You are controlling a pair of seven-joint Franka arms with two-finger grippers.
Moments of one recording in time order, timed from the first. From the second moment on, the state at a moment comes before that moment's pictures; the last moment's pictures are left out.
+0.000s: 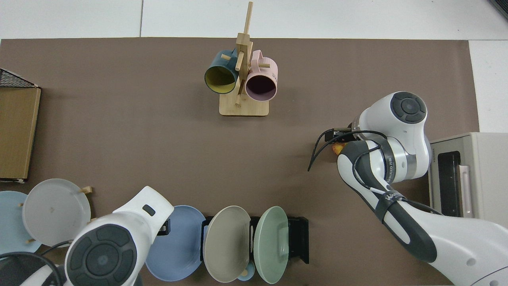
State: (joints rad) left arm 0.02 -0.54 -0.57 -2.46 0.09 1.89 -0.60; right arm 0.16 0.33 0.01 -1.98 0.03 2.26 0.25
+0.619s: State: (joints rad) left arm 0.04 -0.51 -0.57 -2.58 0.12 2.03 -0.50; right arm 0.18 0.28 0.00 -1.88 0.00 2.13 0.26
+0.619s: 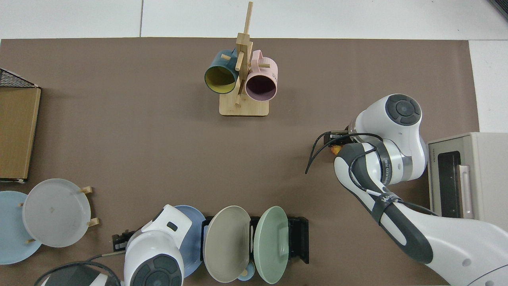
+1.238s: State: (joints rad) left arm 0.04 -0.47 -0.57 -2.58 0.12 2.04 -0.42; right arm 0.16 0.17 -0.01 -1.71 -0.02 1.83 0.25
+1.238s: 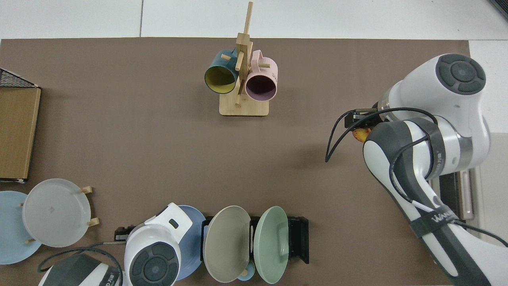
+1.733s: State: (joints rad) left arm 0.04 -0.47 -0.58 -2.54 0.12 1.98 -0.41; right arm 0.15 0.16 -0.01 -1.68 -0.02 1.82 0.23
